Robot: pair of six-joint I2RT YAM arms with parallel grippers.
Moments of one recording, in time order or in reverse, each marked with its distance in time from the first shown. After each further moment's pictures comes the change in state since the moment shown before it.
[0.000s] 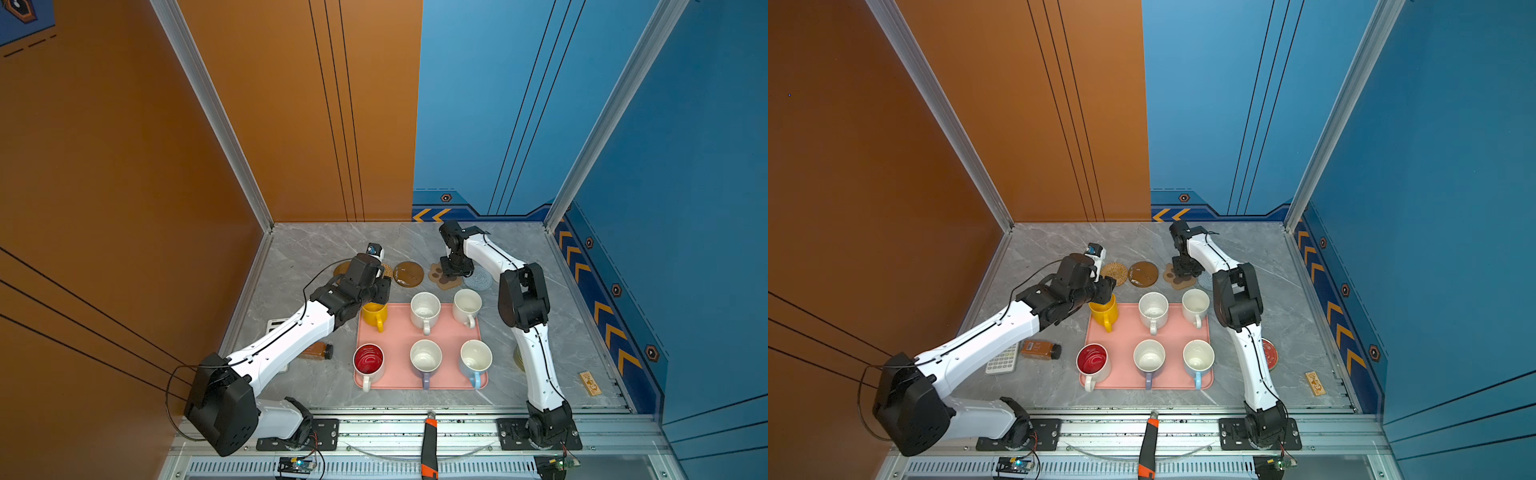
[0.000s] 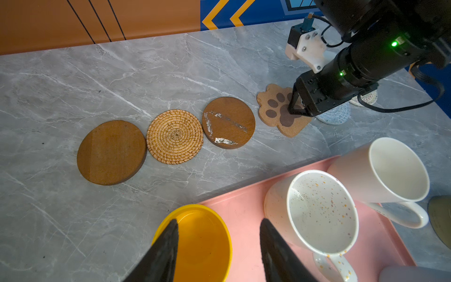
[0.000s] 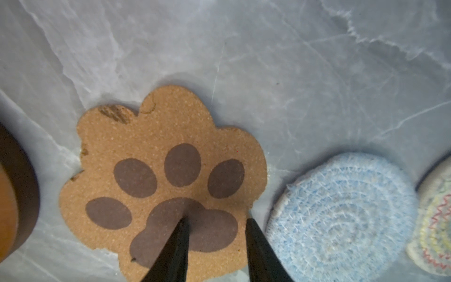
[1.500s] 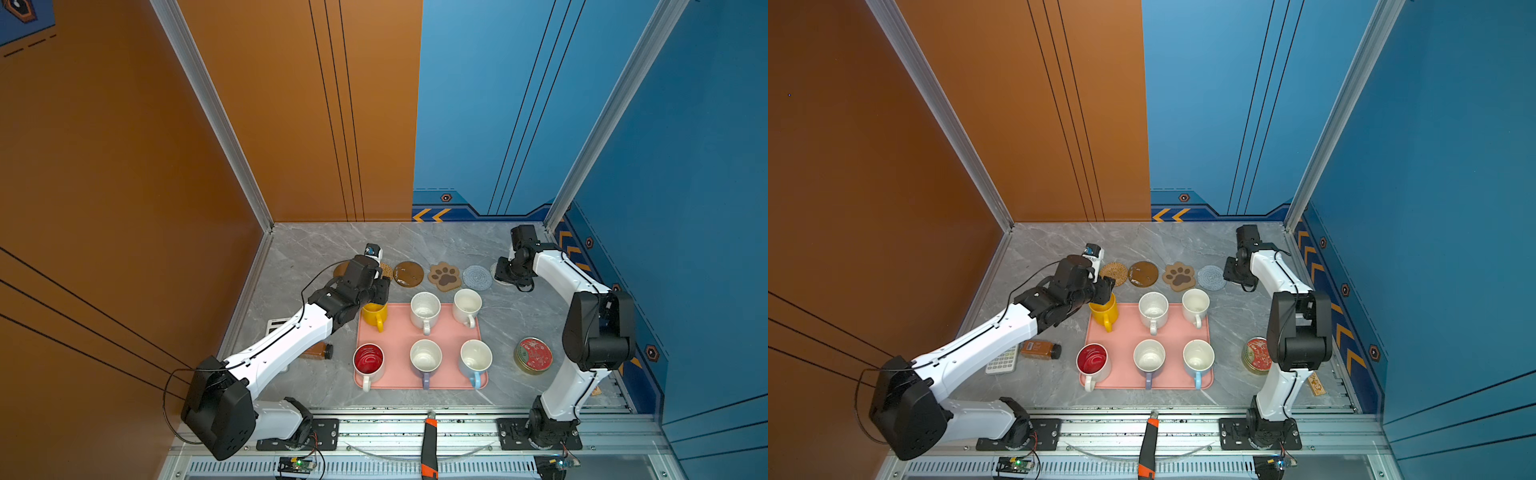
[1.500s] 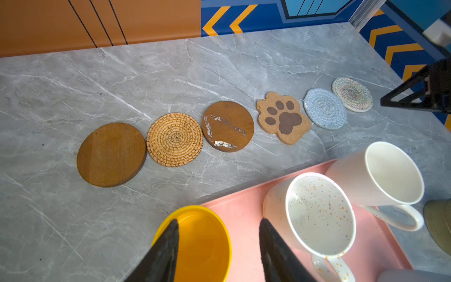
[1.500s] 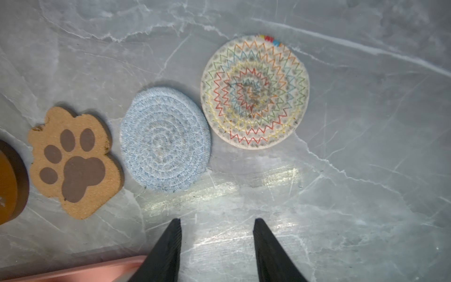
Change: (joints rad) left arm 0.002 -0.021 -0.021 0.039 0.000 -0.008; right arm -0.342 -0.586 -0.684 0.312 -0.135 0.109
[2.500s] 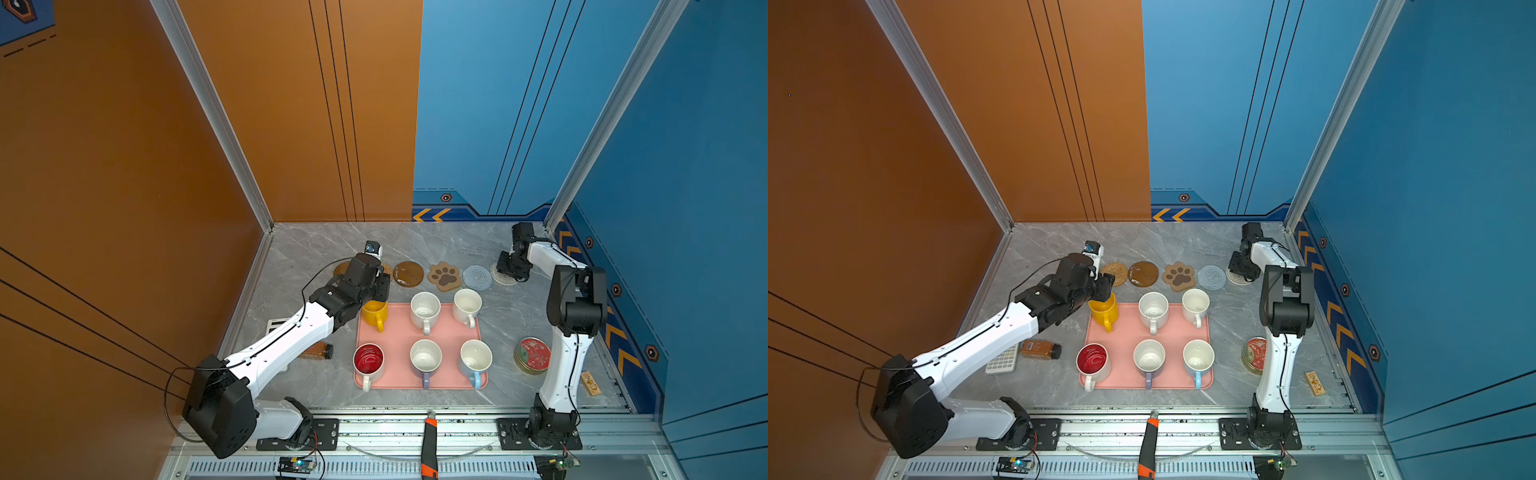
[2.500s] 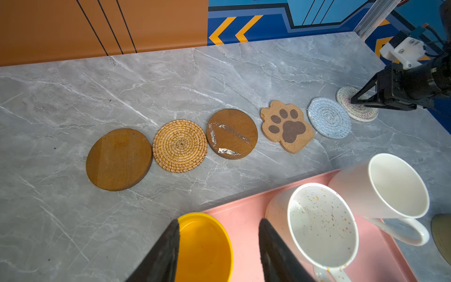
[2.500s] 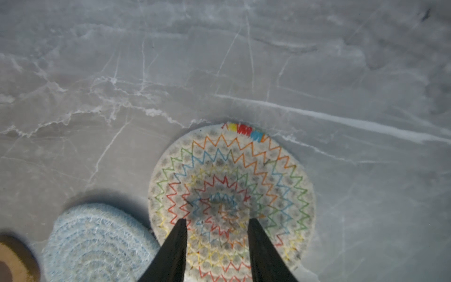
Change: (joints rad) left arm -0.016 0.010 0.015 -0.003 -0.045 -0.011; right arm -0.078 0.359 0.261 0.074 0.013 0.008
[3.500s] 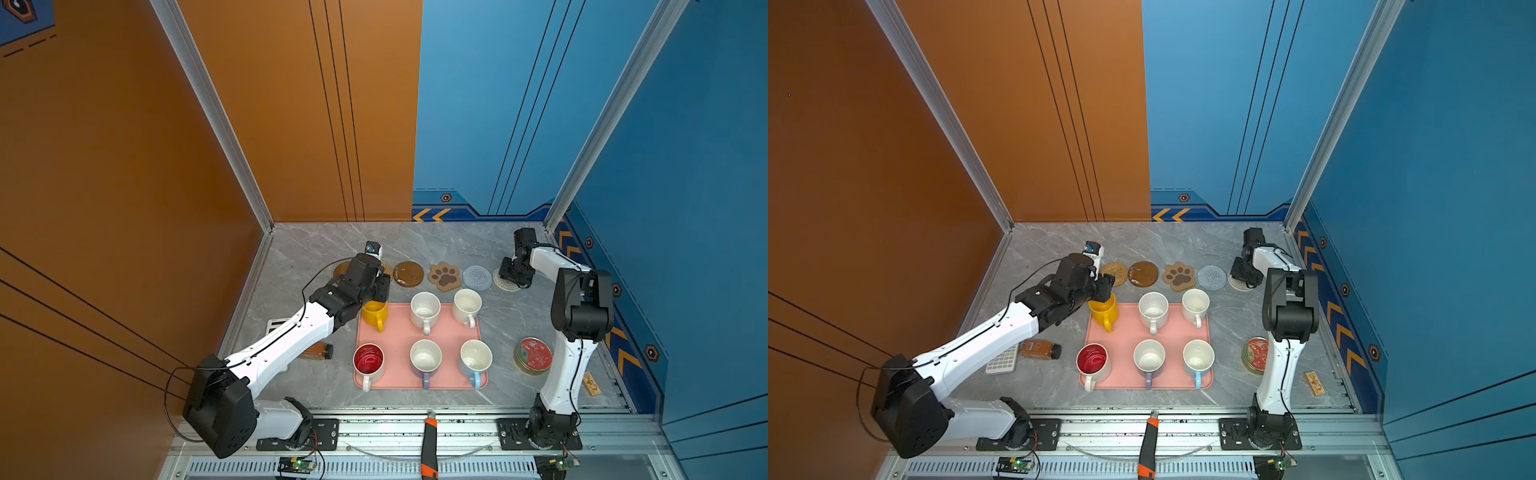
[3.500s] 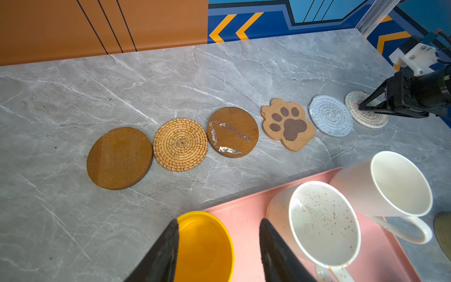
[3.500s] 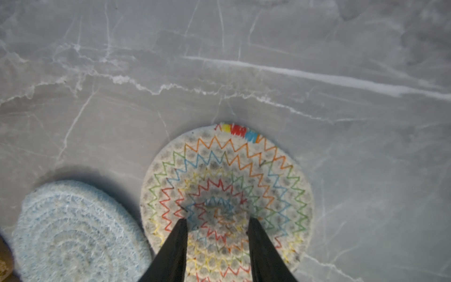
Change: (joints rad) left arm 0.000 0.002 0.001 -0.007 0.000 0.005; right arm -0.005 -0.074 -0.121 0.025 0.017 0.019
